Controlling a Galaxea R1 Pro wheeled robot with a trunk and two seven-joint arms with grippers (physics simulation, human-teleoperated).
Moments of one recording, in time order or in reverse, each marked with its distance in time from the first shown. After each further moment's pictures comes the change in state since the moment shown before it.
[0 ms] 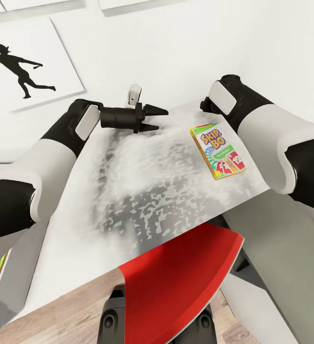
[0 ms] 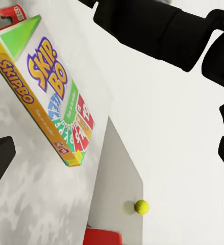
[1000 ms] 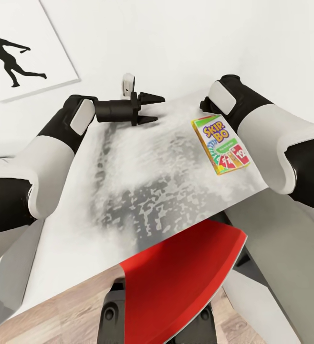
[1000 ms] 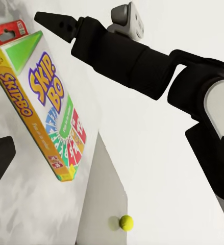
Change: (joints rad) left arm -0.017 -0.006 0.103 0.001 0.003 0.015 0.000; right arm 0.000 0.001 -0.002 0.000 -0.002 -0.005 0.000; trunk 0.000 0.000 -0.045
